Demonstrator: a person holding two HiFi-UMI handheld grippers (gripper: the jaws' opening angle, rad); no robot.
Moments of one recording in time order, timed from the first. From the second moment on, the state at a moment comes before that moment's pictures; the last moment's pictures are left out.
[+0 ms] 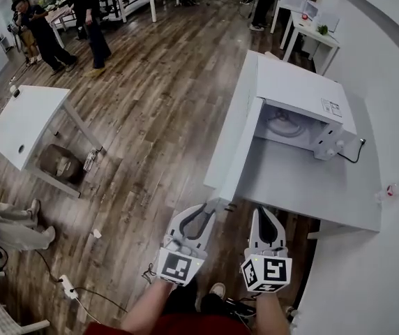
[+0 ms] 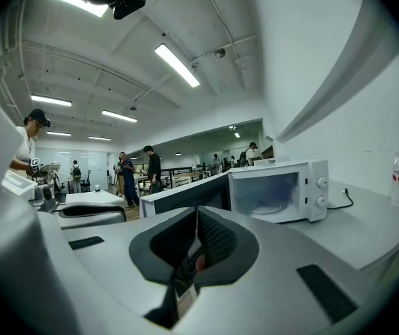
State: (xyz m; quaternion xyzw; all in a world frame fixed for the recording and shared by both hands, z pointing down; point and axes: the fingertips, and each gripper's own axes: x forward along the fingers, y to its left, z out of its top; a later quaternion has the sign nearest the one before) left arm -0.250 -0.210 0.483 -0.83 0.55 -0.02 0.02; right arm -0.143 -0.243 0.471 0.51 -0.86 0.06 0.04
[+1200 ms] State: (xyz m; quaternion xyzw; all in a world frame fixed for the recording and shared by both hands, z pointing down) left arm -0.206 -0.252 0.543 -0.96 0.26 -0.07 0.02; right arm -0.123 -0.284 0.514 0.59 -0.80 0.07 0.10
